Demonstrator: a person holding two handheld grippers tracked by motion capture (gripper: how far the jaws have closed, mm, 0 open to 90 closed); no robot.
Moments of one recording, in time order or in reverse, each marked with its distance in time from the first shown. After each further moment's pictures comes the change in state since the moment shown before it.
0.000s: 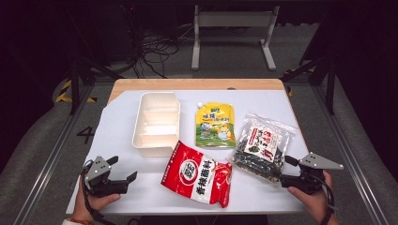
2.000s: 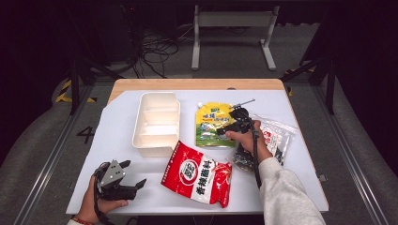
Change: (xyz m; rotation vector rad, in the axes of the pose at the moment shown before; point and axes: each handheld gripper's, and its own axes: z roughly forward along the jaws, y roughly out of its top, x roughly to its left) left arm -0.019 0.005 0.010 0.069 -0.065 0.153; right arm 0.016 0.125 0.222 0.415 0.058 0.146
